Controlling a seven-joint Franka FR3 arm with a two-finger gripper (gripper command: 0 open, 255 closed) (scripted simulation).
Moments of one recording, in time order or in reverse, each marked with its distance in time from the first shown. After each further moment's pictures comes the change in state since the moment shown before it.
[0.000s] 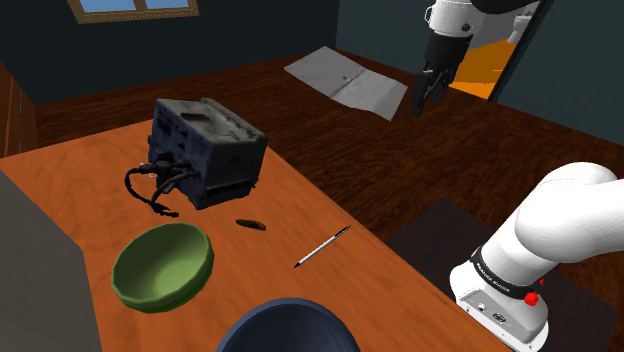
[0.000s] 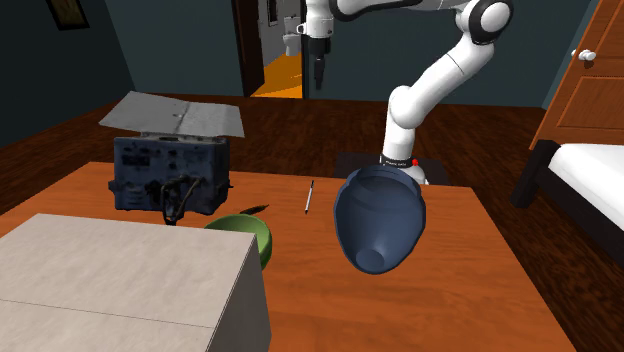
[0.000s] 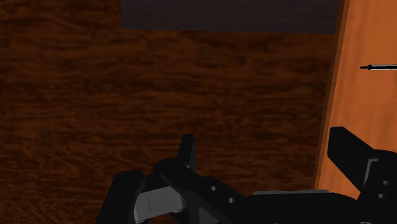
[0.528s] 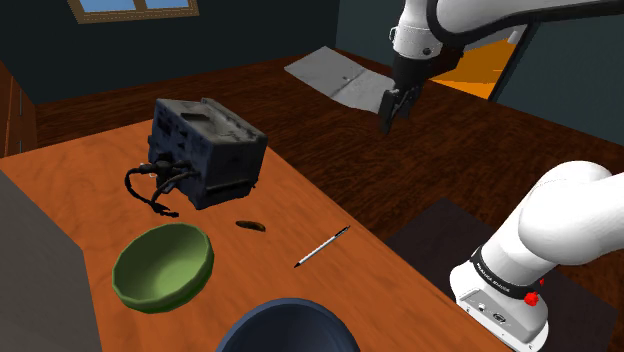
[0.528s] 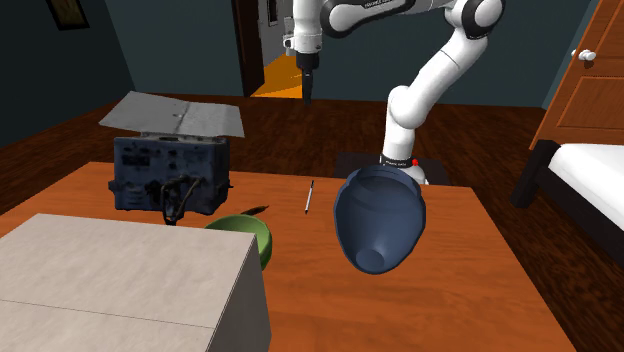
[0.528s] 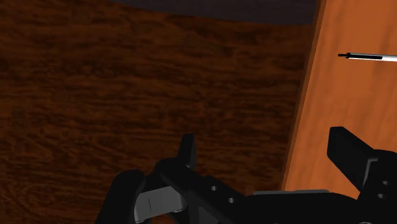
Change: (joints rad) arm 0.062 0.112 0.078 -0.026 0.053 0.150 0.035
